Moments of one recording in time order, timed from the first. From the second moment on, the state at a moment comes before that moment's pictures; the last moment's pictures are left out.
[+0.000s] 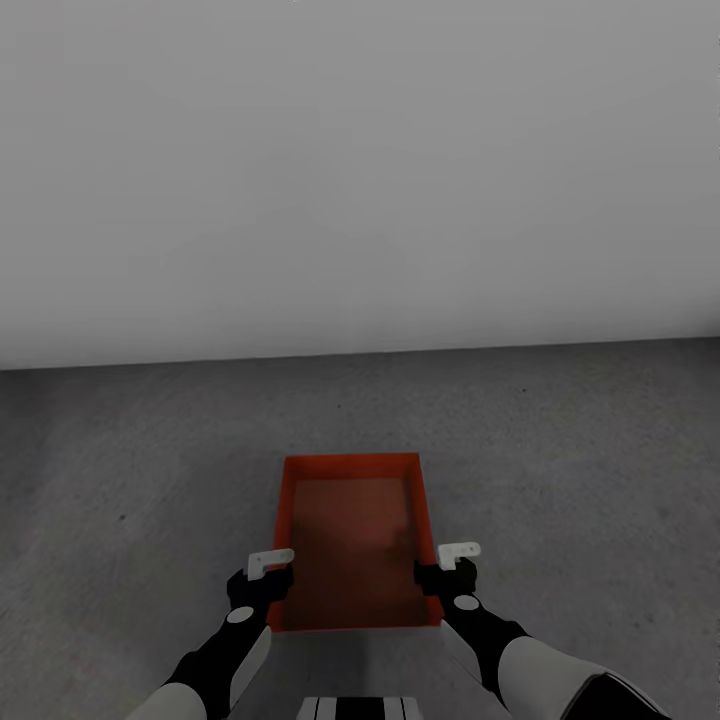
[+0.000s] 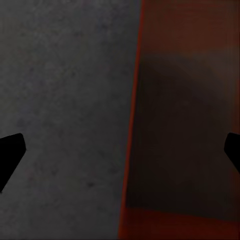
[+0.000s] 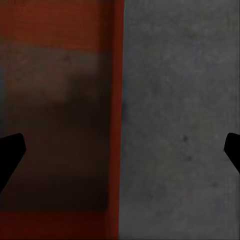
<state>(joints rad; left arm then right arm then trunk) -0.54 -0.10 -0.13 -0.43 0.14 -0.09 0.27 -0.72 0.10 0.60 -0.12 -0.45 -0.22 -0.24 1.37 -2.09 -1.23</state>
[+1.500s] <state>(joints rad) -0.54 -0.10 -0.12 -0.43 0.15 -0.09 0.27 -0.72 0.11 0.60 -0.12 -0.45 -0.22 -0.24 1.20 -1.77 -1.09</state>
